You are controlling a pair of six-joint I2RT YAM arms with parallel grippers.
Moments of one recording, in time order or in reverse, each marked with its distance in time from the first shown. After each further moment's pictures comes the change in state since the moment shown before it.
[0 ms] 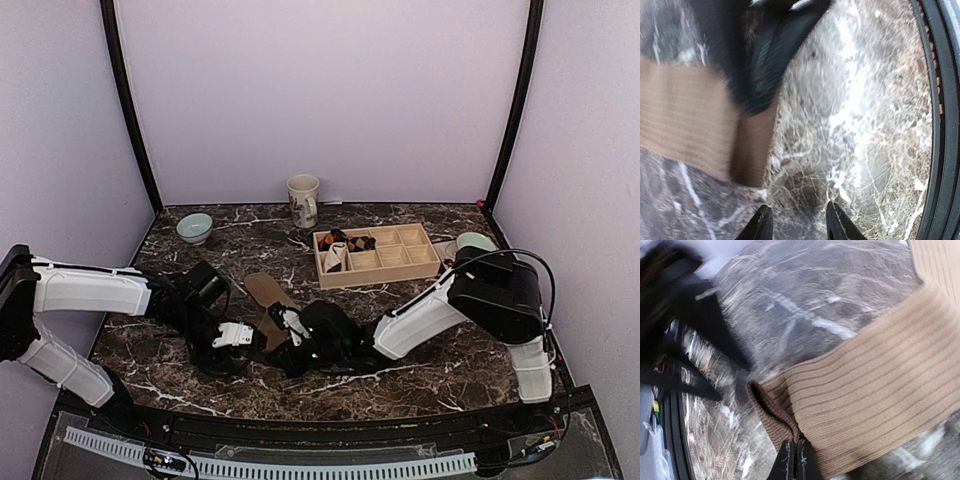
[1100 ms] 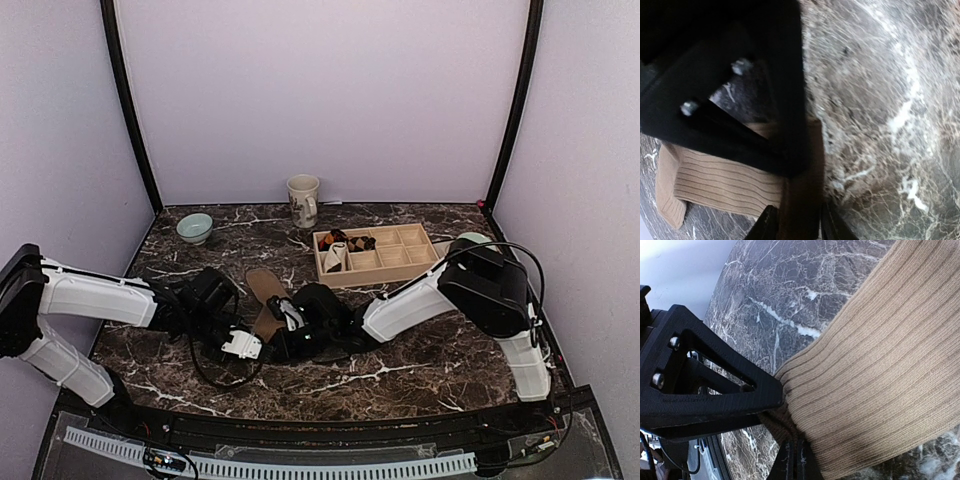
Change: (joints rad) left arm -0.082 0.014 -0.058 0.294 -0.178 0.308; right arm -0.081 0.075 0.169 -0.189 -0.239 0.283
